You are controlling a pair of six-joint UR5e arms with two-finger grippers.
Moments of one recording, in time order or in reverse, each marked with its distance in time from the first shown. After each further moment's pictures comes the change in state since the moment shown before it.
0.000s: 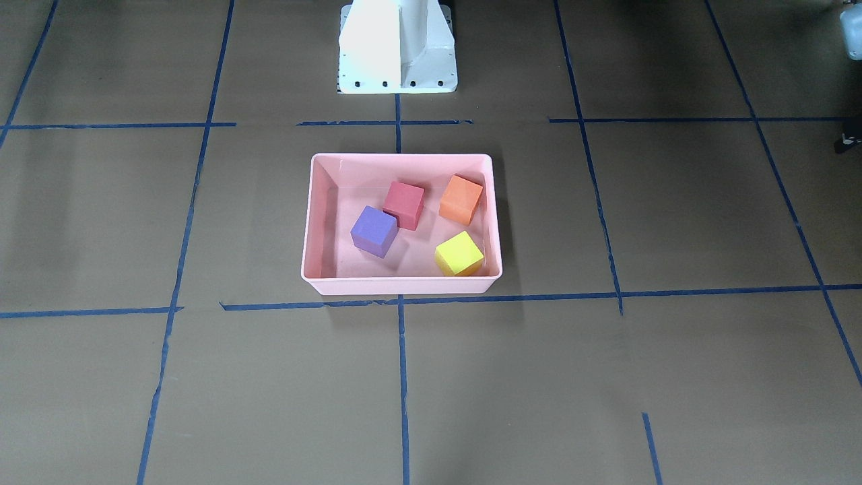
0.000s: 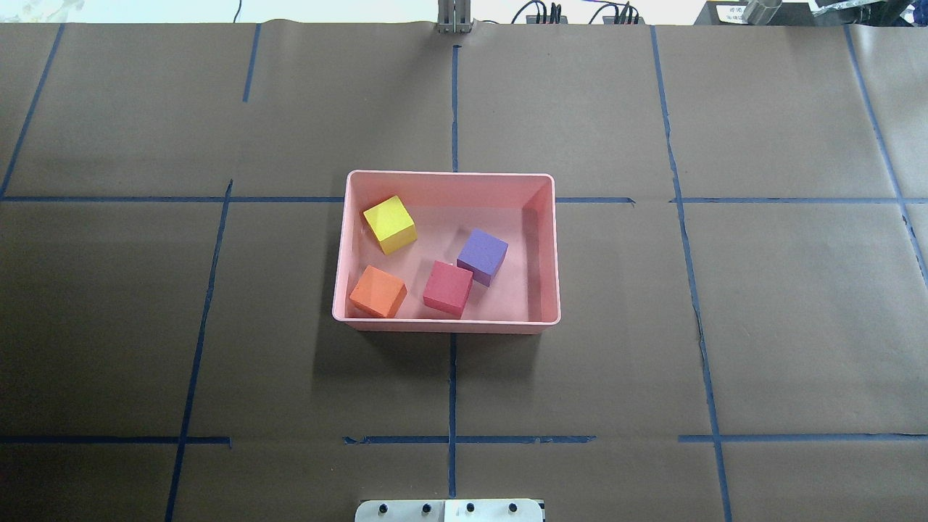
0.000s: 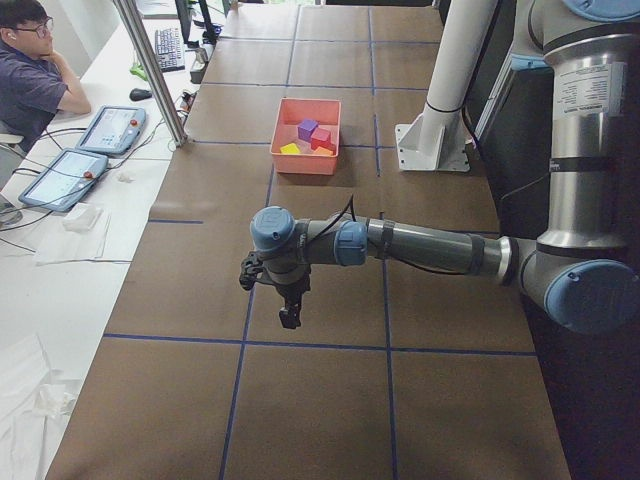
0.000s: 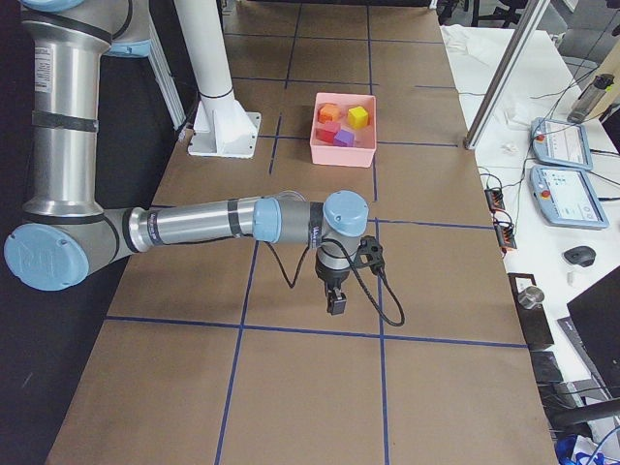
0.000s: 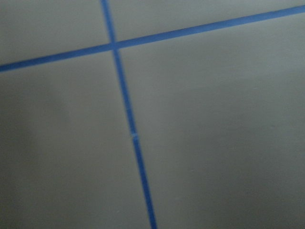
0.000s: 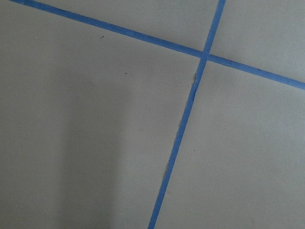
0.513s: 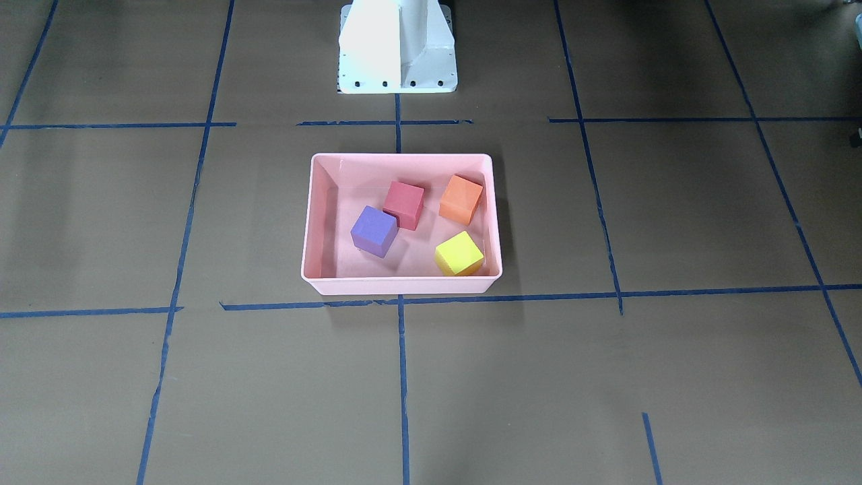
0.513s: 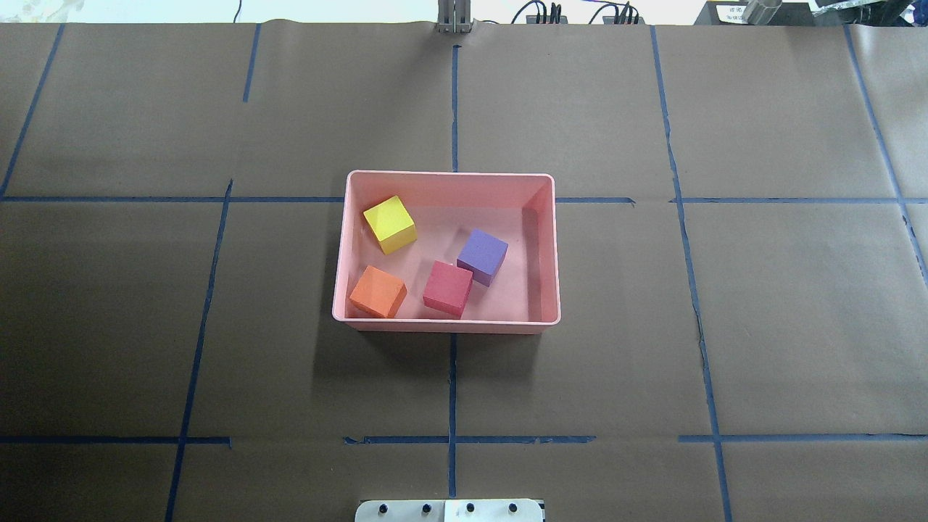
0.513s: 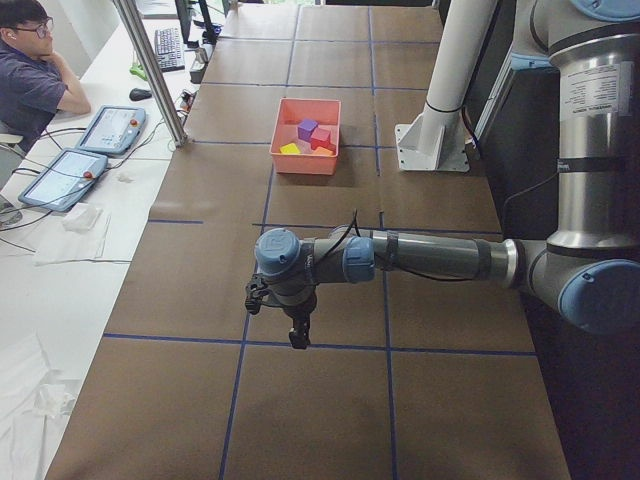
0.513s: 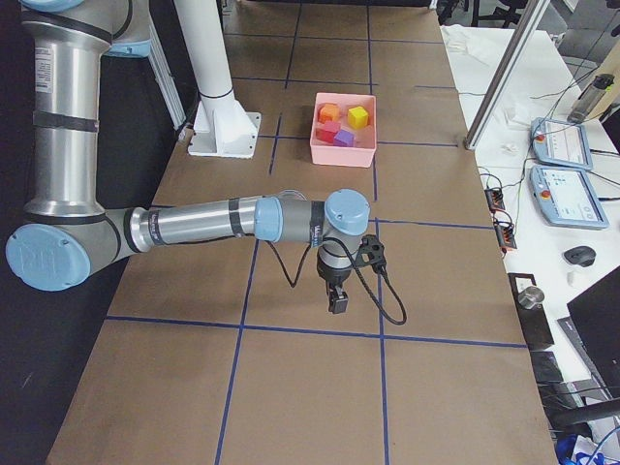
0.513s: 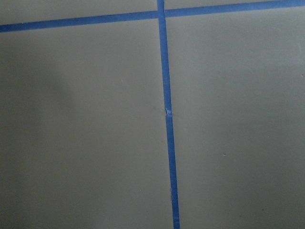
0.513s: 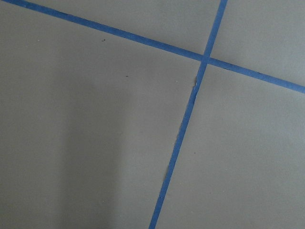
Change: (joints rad) left arm -0.011 0.018 0.015 0.002 0.002 0.002; right arm 0.000 0.004 0.000 0.000 0.000 0.000
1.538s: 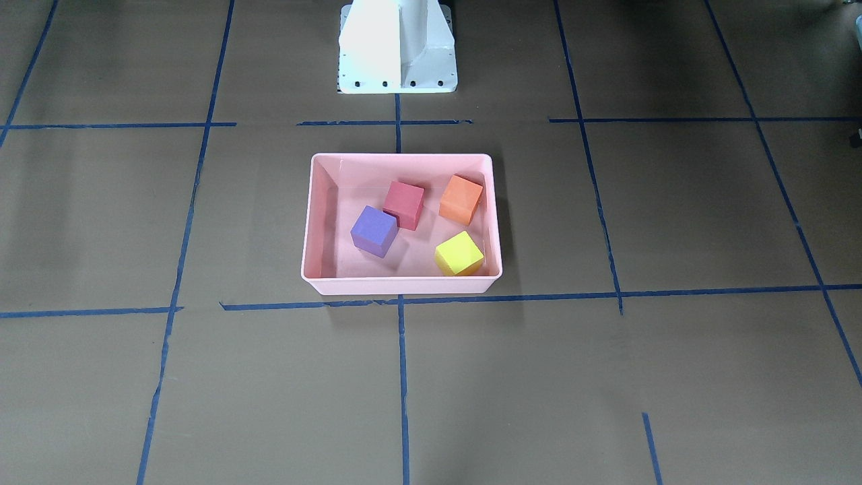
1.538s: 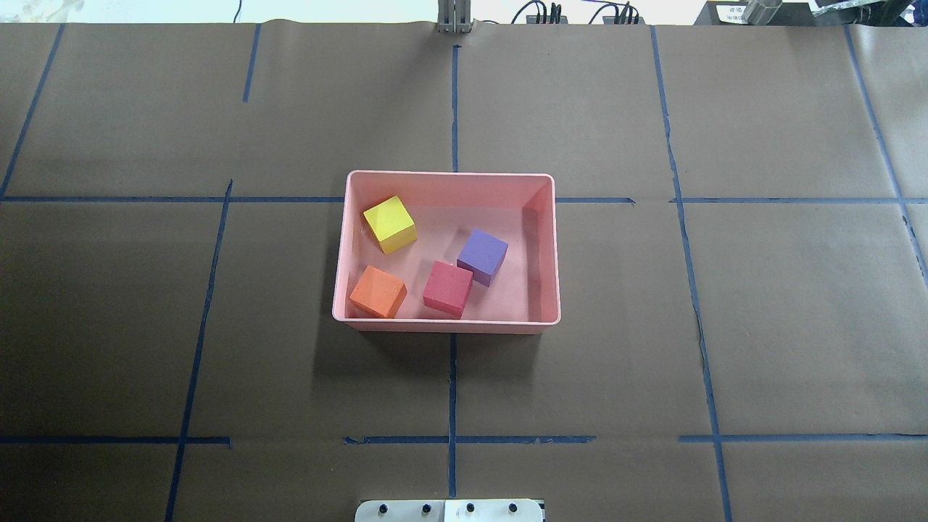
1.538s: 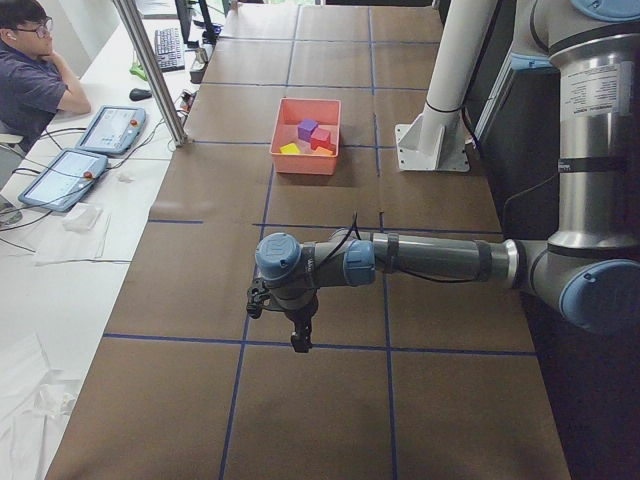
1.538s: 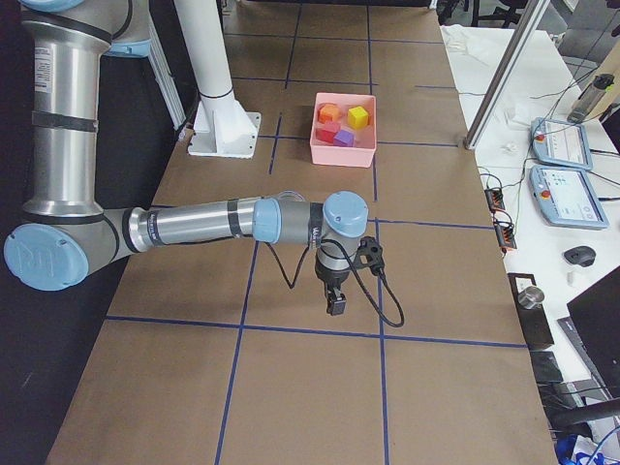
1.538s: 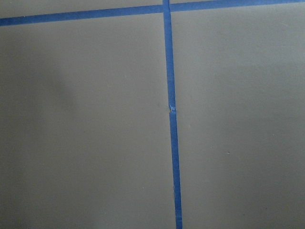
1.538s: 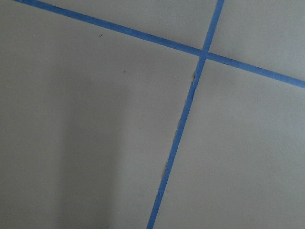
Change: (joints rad) left arm 0.000 -0.001 0.005 0.000 0.000 0.000; right arm 0.000 -0.007 -0.006 0.000 -0.002 -0.002
